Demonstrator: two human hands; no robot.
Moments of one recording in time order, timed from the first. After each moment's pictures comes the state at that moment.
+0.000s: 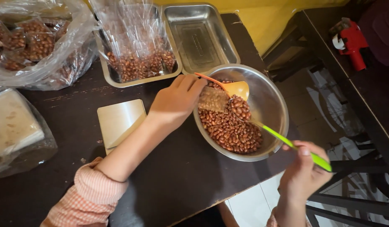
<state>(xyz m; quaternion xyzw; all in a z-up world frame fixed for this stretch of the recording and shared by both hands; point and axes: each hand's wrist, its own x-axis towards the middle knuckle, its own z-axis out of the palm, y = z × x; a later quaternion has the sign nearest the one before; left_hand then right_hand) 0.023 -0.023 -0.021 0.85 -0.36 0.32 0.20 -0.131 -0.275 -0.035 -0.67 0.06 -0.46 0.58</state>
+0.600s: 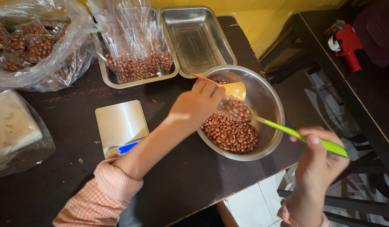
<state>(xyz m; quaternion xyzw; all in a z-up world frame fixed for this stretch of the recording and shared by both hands) 0.022 -0.069 -0.031 0.85 -0.39 0.32 0.14 -0.119 -0.295 0.004 -0.73 -0.04 -0.38 0.57</state>
